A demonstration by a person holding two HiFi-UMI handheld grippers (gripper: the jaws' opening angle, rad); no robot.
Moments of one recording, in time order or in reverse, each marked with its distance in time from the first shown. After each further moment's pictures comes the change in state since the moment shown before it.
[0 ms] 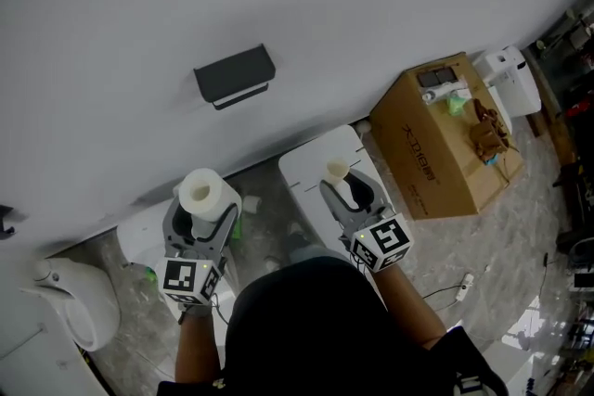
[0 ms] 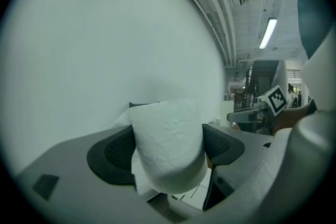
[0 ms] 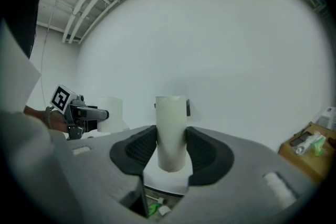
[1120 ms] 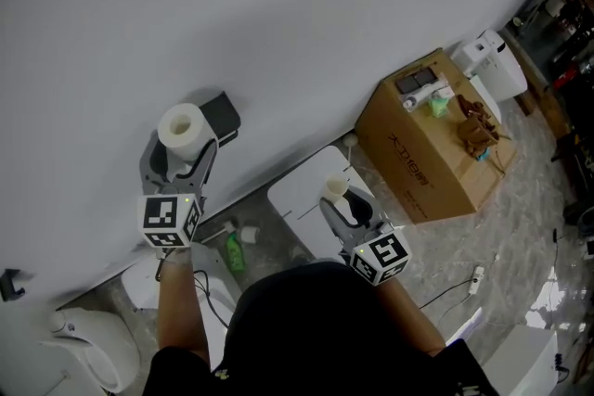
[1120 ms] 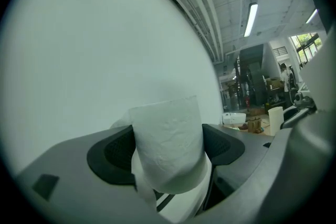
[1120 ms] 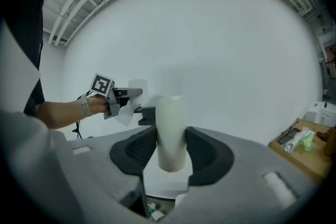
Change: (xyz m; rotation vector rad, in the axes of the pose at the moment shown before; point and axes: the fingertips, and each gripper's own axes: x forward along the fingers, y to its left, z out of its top) left arm 0.195 0.041 0.124 0.246 -0.094 -0.051; right arm 0.000 -0.074 0.008 0.055 -0.033 -0.126
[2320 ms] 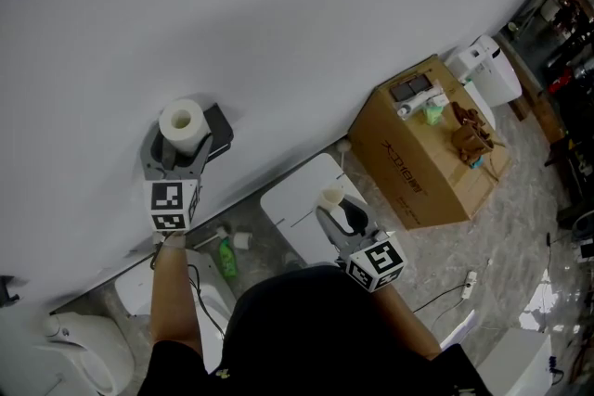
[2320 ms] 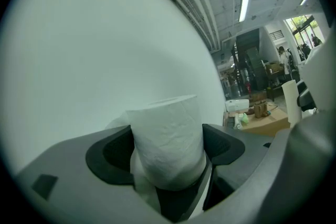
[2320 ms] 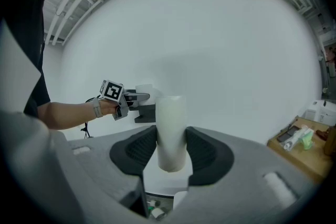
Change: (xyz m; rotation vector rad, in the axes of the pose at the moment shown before) left arm 0.058 0.018 -0.031 0.117 0.059 0.018; right arm 0.009 -0.016 -0.005 0.013 0.032 -0.005
